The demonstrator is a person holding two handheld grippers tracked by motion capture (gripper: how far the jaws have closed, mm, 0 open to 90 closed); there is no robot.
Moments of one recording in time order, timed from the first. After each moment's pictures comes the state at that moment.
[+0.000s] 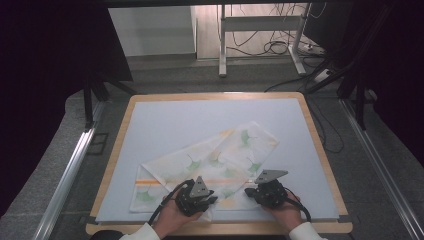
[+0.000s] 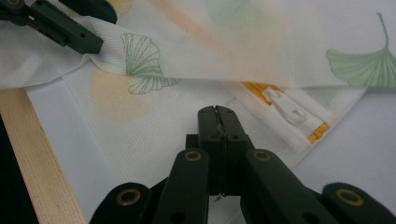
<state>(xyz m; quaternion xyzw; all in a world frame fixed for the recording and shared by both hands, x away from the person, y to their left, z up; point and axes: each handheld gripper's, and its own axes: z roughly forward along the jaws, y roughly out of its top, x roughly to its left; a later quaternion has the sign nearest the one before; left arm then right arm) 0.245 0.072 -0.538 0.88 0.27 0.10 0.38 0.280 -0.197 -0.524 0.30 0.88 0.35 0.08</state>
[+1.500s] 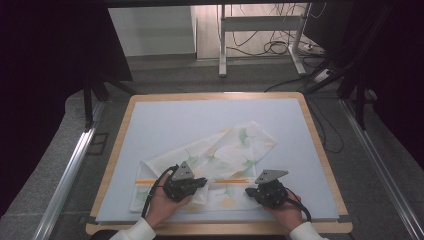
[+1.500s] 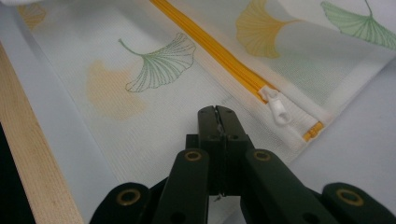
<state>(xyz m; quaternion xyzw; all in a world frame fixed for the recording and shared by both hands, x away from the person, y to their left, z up) 0.270 0.112 -0.515 0.84 0.32 0.10 0.43 0.280 -0.198 -0.523 0.29 0.89 0.35 0.09</state>
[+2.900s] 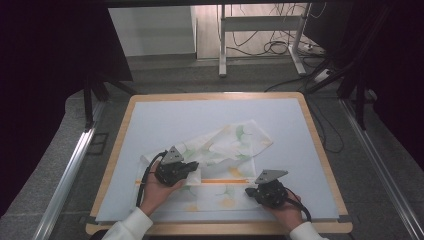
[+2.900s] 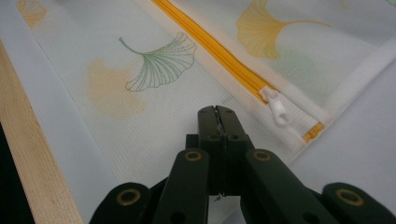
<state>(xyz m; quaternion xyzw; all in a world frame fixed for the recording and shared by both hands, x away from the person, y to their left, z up) 0.300 0.136 -0.500 0.81 0.36 0.13 0.45 0.280 -0.198 -0.523 0.29 0.89 0.35 0.09</state>
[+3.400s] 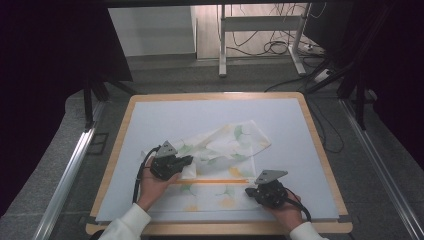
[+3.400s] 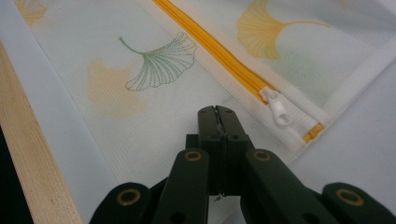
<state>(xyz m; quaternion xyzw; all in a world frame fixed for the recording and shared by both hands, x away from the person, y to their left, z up) 0.313 0.153 -0.500 0.79 0.39 0.13 0.46 0.280 -0.197 -0.523 0.29 0.89 0.34 0.09</state>
